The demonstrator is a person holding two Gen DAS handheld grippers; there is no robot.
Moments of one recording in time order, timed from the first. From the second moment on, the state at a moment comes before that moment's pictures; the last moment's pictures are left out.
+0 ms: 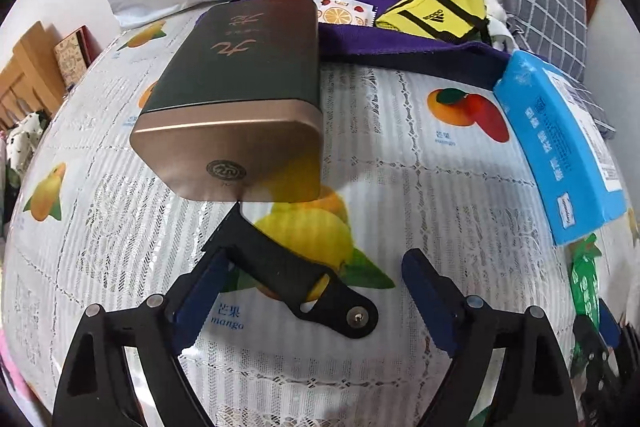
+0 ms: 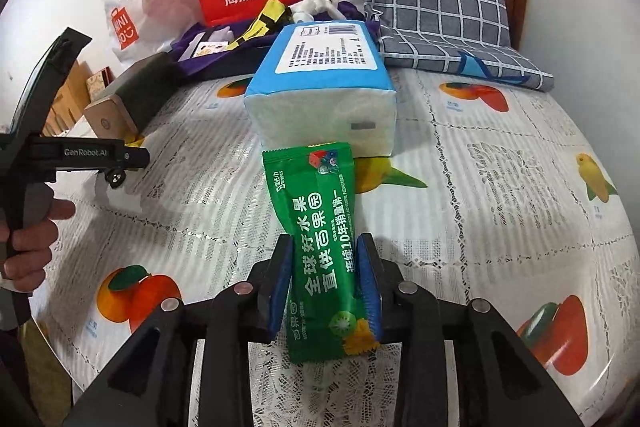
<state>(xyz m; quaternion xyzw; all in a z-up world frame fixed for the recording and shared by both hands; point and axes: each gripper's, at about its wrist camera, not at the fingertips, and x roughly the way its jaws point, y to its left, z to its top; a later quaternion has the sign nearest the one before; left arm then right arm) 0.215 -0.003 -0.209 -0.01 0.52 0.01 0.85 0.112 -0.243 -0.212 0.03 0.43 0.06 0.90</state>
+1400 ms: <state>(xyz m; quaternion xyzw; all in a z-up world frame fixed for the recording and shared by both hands) 0.194 0.030 -0.197 0.01 0.50 0.00 0.87 0.120 -0.241 -0.210 0.02 0.44 0.05 0.89</state>
